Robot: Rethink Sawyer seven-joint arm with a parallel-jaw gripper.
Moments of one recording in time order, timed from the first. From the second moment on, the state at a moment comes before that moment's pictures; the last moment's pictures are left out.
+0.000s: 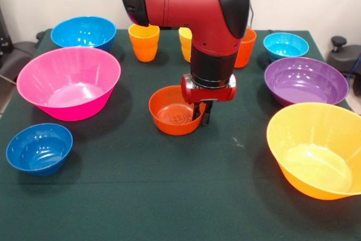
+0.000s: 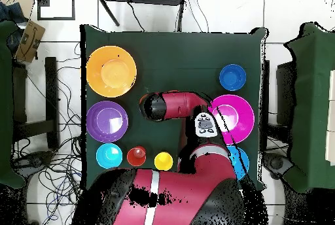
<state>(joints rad) -0.21 -0.35 0.06 1.47 -0.27 0.40 1.66</state>
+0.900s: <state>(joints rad) -0.19 -0.34 0.04 1.46 -0.27 0.38 1.66</state>
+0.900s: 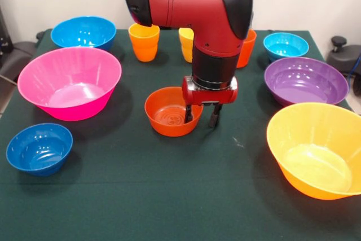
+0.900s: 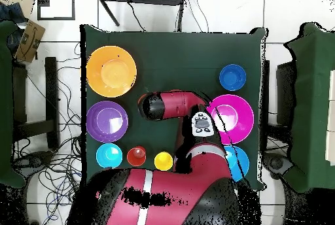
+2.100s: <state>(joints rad) -0.19 -0.51 0.07 1.59 -0.21 0.38 1.66</state>
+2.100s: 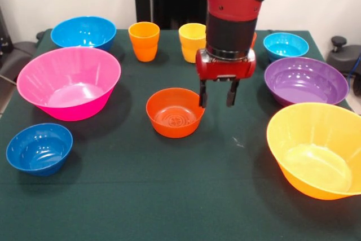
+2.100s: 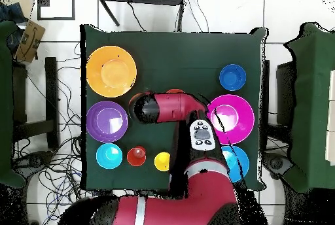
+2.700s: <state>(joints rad) -0.17 -0.63 0.07 1.78 -0.18 0.34 1.71</state>
